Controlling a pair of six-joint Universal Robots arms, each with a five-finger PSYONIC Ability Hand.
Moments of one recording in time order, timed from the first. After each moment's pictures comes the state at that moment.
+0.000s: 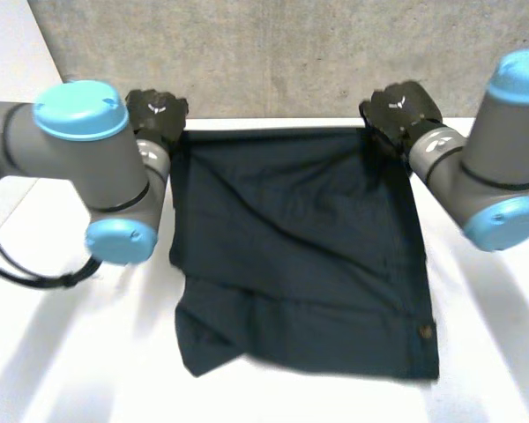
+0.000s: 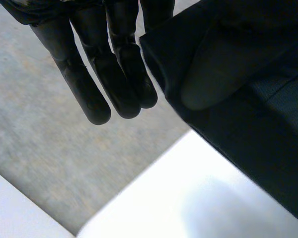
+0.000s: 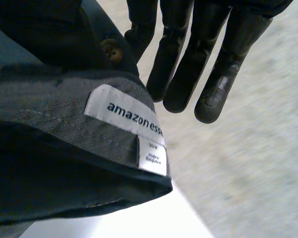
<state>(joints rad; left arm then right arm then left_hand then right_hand) 4.21 -2.27 -0.96 3.25 -1.81 3.57 1.94 -0.93 0.96 0.01 1.42 2.60 1.13 1.20 1.19 1.20 0.98 0.96 1.18 1.18 1.19 0.98</state>
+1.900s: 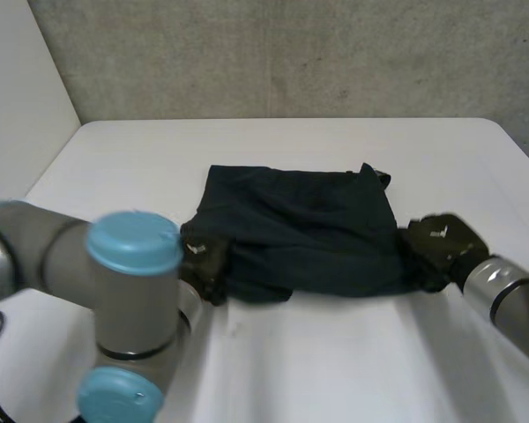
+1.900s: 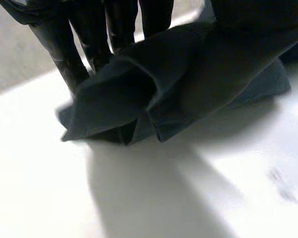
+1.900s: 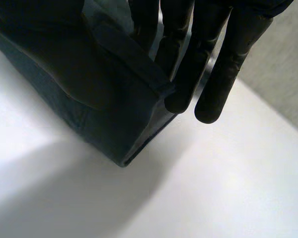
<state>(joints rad) 4.02 -2.07 -1.53 3.19 -1.82 3.18 1.75 -1.30 1.80 -0.08 1.27 2.61 1.14 1.19 1.18 1.20 0.94 0.91 1.18 1.17 1.19 0.96</state>
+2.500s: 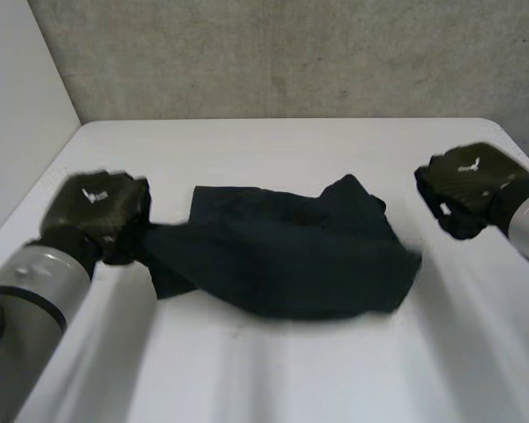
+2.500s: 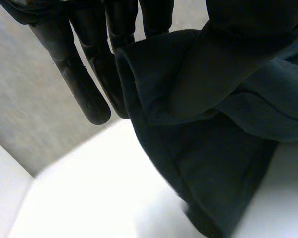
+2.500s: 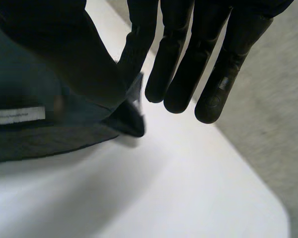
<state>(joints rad) 4.23 -1.55 -1.80 3.14 -1.71 3.38 1.75 -1.47 1.56 0.27 1.26 2.54 1.15 1.20 1.19 1.20 0.98 1.00 1.18 1.17 1.19 0.99</state>
